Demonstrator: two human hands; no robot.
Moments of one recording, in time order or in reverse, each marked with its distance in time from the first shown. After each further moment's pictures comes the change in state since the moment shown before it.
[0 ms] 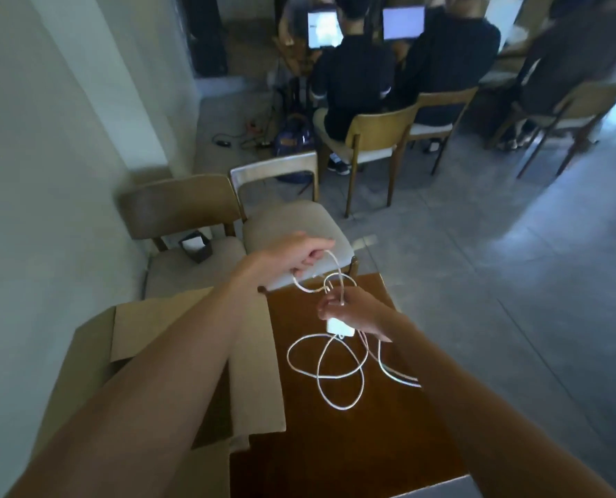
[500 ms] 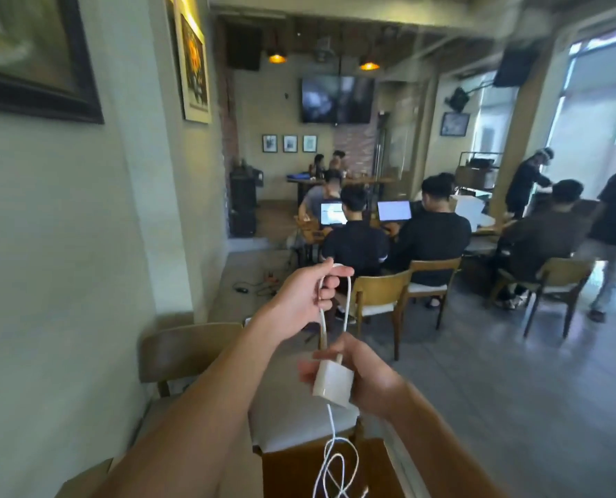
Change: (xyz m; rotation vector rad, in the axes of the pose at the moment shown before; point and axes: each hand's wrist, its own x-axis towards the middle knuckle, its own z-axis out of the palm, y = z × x) left_hand -0.029 0.180 -0.052 -0.769 0.172 0.376; right_hand -0.055 -0.153 -0.092 0.995 -0.148 -0.077
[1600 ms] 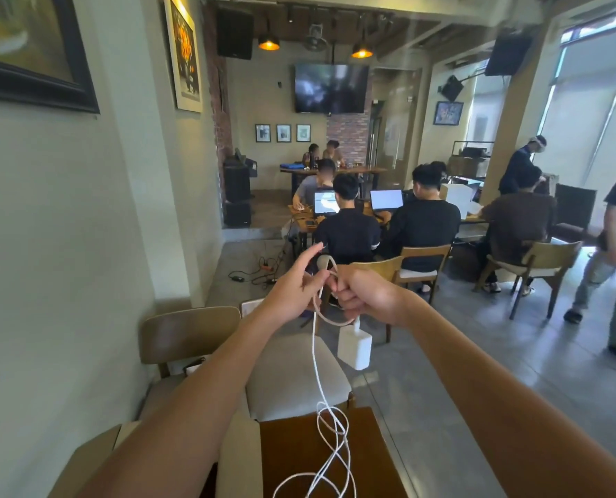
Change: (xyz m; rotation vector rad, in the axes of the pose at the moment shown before) left_hand -0.031 -0.038 -0.015 0.926 0.107 0.342; right_hand -0.047 -0.082 0.029 -0.790 0.065 -0.227
